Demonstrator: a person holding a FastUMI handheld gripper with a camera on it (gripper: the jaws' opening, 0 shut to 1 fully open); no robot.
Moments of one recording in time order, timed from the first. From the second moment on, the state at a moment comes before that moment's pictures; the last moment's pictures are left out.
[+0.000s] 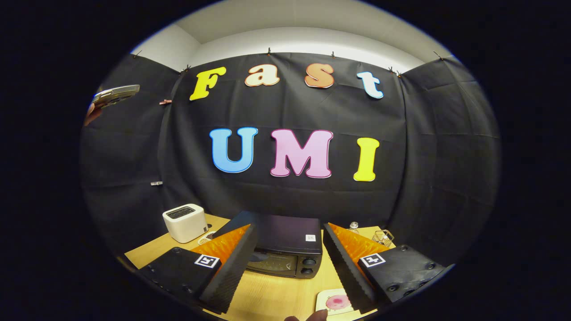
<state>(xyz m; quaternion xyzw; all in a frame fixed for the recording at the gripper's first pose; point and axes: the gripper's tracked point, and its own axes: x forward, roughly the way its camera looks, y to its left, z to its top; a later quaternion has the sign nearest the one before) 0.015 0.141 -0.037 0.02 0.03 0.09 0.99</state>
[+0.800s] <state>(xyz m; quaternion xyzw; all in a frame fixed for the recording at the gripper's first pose) 0.106 0.249 -0.144 0.06 0.11 0.08 0.99</state>
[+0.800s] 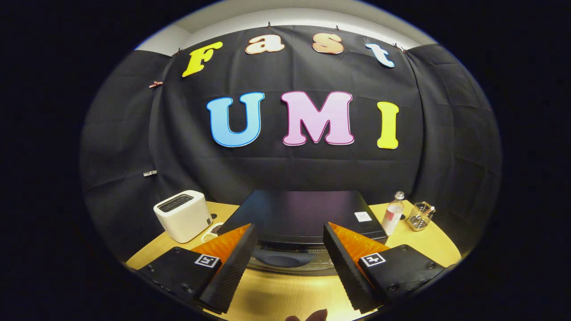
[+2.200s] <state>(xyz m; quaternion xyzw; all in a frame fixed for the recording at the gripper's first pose) 0.049 0.265 -0.265 0.06 0.29 0.02 0.96</state>
